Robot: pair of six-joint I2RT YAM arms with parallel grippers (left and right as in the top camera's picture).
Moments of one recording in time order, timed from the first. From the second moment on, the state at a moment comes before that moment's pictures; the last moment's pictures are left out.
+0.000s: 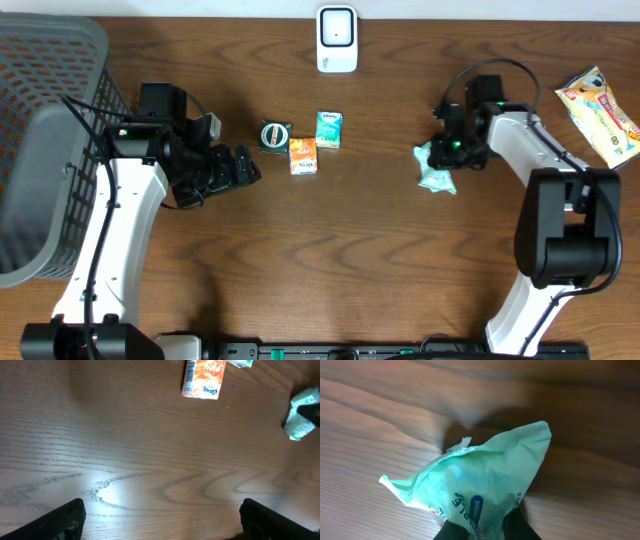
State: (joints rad) left arm -0.02 1.48 1.26 -1.16 0.39 -0.25; right arm 0.04 2.01 1.34 -0.73 -0.27 -0.08
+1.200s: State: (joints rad) left arm -0.02 1.48 1.26 -1.16 0.39 -0.25; right arm 0.40 2.13 1.69 0.28 0.12 0.26
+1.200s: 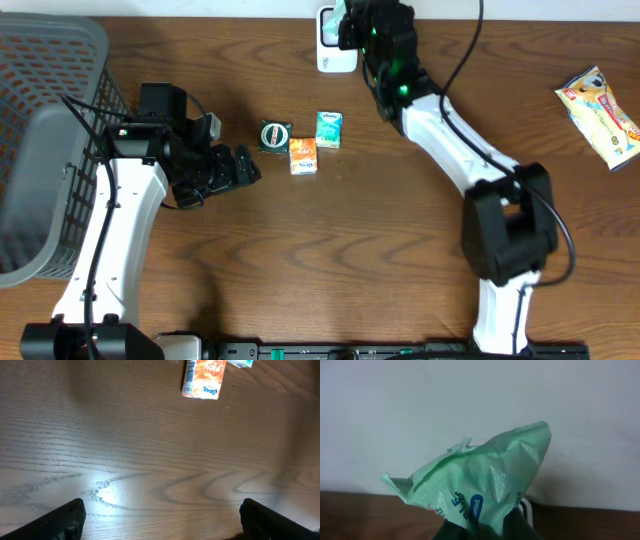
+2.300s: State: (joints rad) left arm -0.02 1.48 1.26 -1.16 0.39 -0.25; right arm 0.35 2.49 2.18 -0.15 0.18 0.23
